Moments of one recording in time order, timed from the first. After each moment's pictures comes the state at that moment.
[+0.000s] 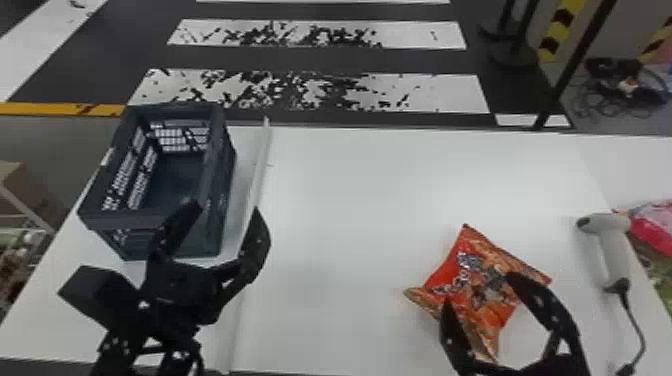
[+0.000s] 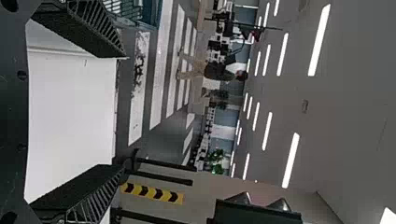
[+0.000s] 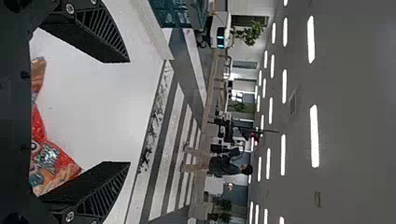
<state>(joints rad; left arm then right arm) 0.67 0.11 -0.01 -2.11 0.21 -0.11 -0.16 0.83 -0.28 0.14 -2.00 0.04 -0.35 0.05</state>
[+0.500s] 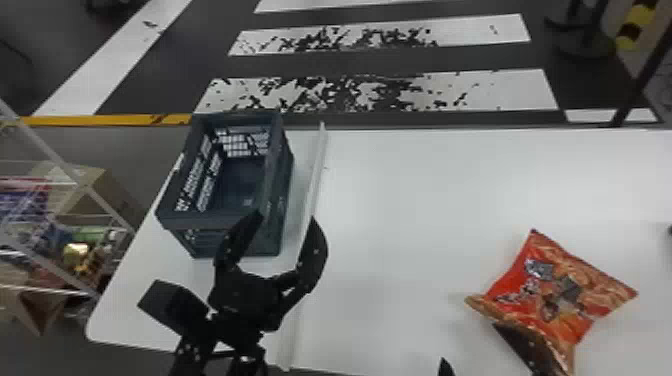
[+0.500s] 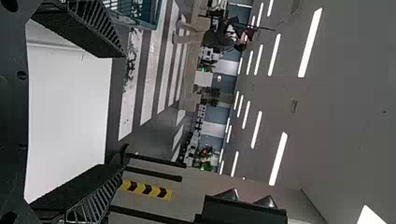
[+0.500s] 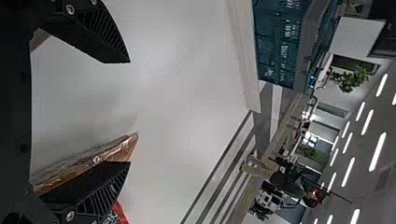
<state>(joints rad) 0.68 0.10 -0.01 -2.06 0.25 -0.21 -0.20 0.71 -0.32 0.43 -1.96 0.44 0.11 -0.14</state>
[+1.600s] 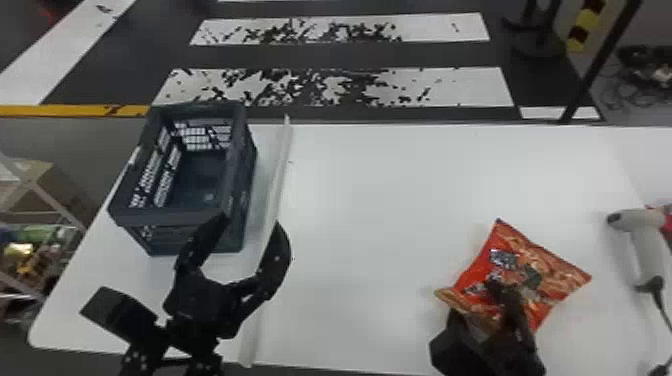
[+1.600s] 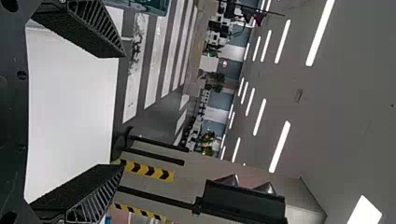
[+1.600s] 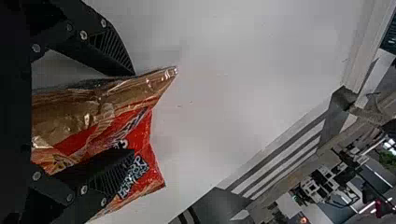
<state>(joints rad) 0.69 0.13 0.00 -2.03 0.32 -0.22 -0.28 0.49 -0.36 0.53 -1.98 0.54 0.64 -0.21</state>
